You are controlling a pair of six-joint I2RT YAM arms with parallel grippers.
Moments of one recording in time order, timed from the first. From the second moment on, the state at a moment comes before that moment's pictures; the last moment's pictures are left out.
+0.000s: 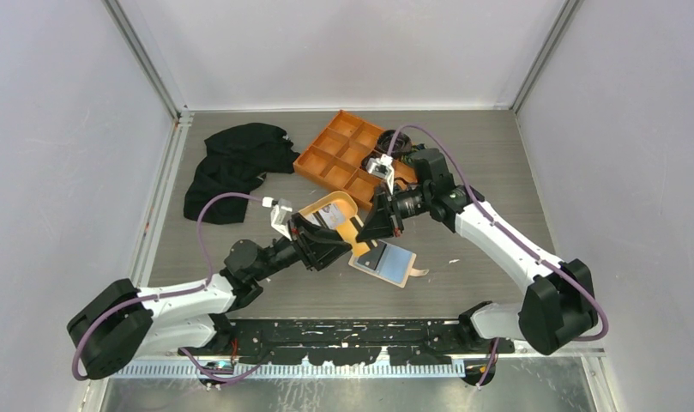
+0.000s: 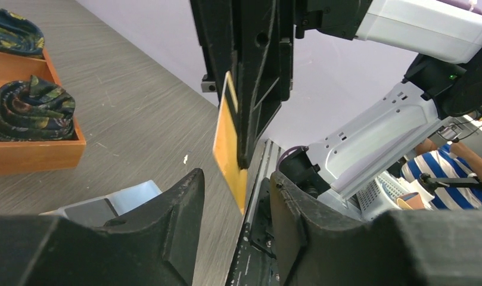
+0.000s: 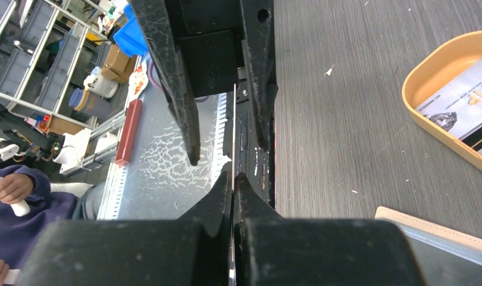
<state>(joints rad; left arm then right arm) -0.87 1.07 0.26 1.09 0.27 -0.68 0.46 1.29 0.97 -0.32 -1.26 0.04</state>
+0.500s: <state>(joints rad) -0.86 1.09 0.27 1.06 0.32 -0.67 0.48 1.33 0.99 -0.51 -1.24 -0.18</state>
